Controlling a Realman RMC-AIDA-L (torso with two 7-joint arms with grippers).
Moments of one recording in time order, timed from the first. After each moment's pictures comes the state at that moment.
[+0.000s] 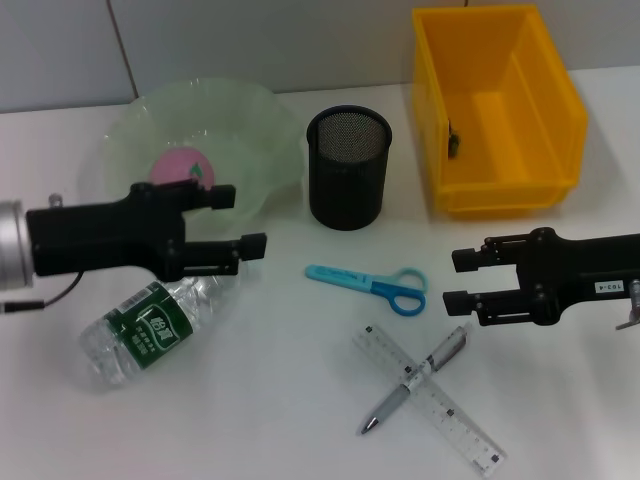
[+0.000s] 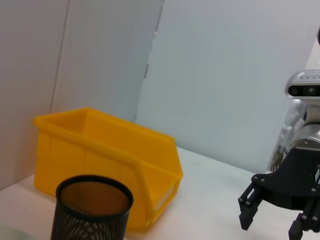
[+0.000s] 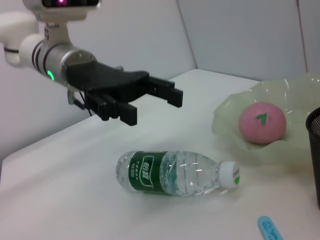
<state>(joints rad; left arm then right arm) -0.50 -2.01 1.05 0.67 1.66 1.51 -1.45 0.45 2.01 -0.79 -0.78 -2.01 -1.67 1.51</state>
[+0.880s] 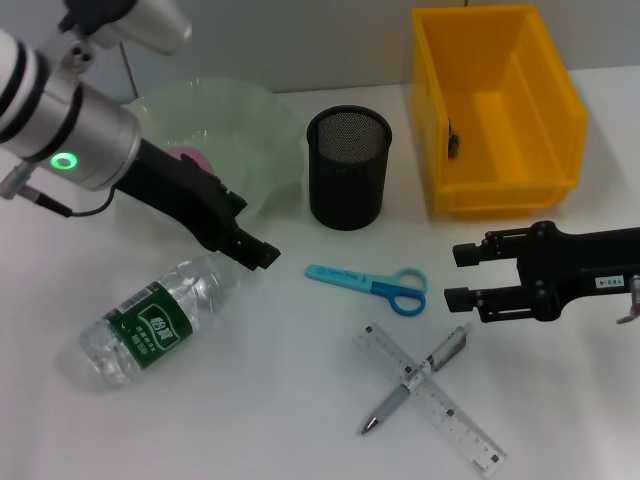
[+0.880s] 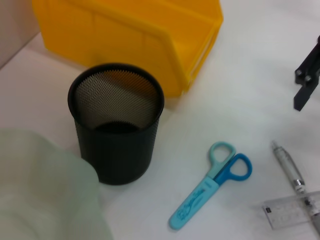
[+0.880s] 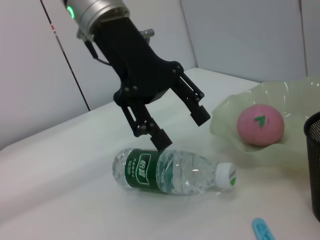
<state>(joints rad) -0.85 -2.07 1.18 1.12 2.43 1.59 -2.20 0.46 2.01 -0.79 -0.79 -2.01 -1.66 1.49</state>
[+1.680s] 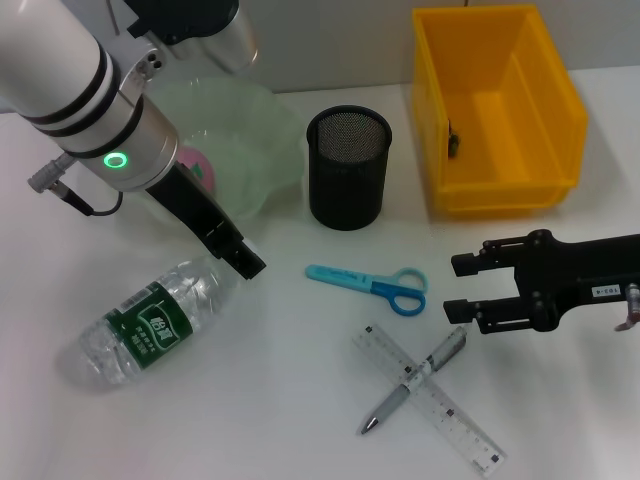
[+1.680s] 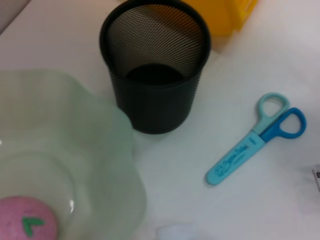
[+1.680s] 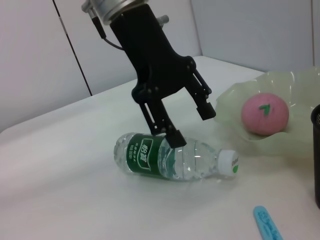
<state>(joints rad) -0.93 -2.08 1.37 1.10 2.61 1.55 -2.47 0.46 2.01 -0.79 -0.79 -2.05 -1.66 1.45</state>
